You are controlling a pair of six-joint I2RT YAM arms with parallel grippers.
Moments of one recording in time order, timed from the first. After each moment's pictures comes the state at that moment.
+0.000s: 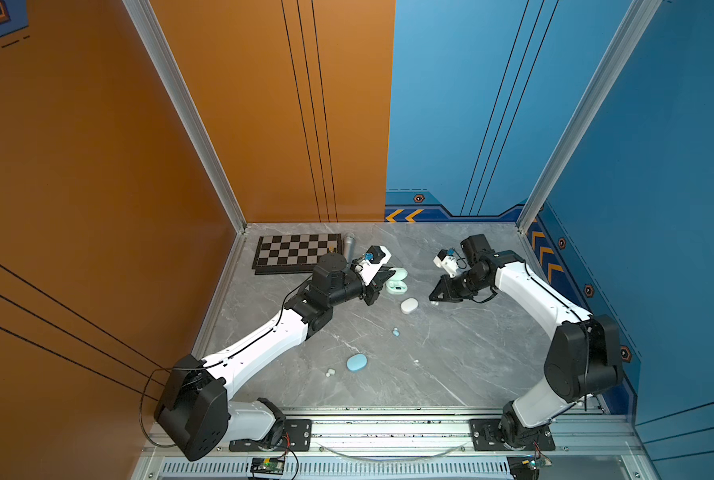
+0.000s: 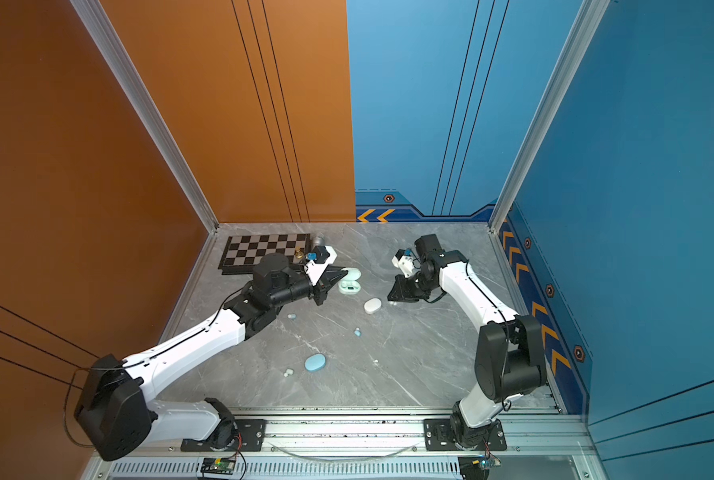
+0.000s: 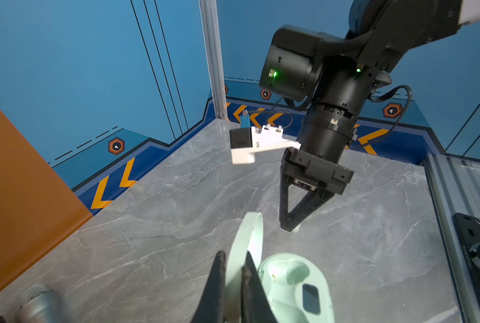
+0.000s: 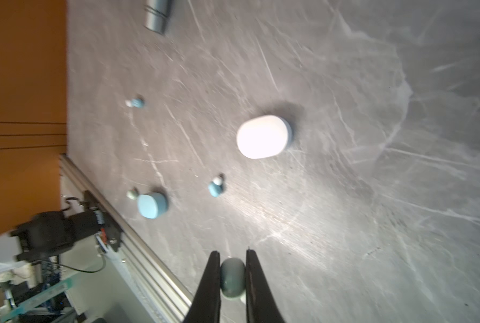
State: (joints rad) left arm -0.61 1.35 0.96 0.21 0.39 0.14; right arm 0.22 1.58 1.32 -0.89 -0.64 0.13
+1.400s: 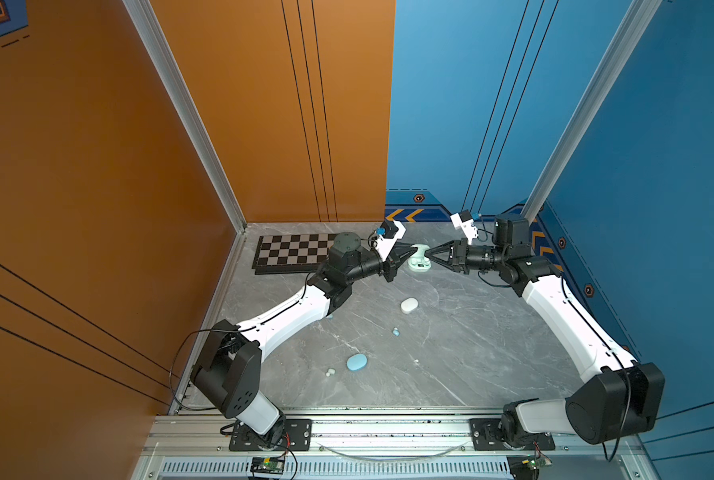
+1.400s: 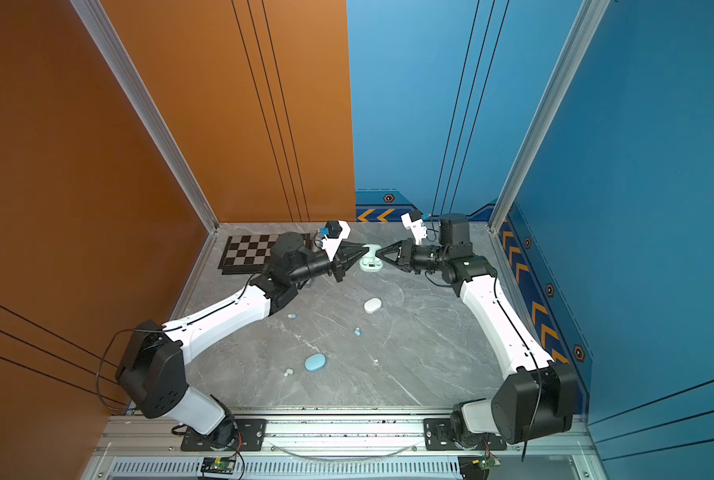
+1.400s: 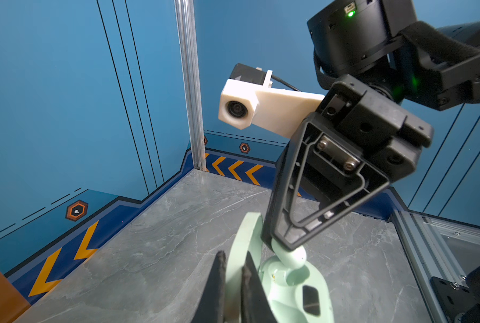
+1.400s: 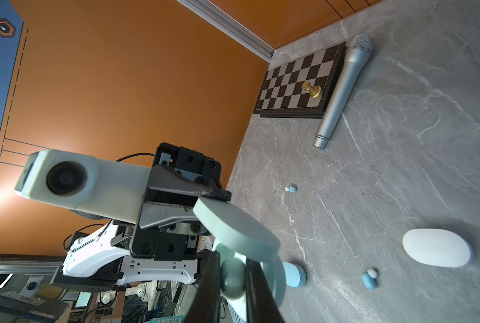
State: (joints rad) left arm -0.62 1.57 1.17 0.39 0.51 0.00; right arm 0.19 1.38 1.28 -0.41 -0.99 0.64
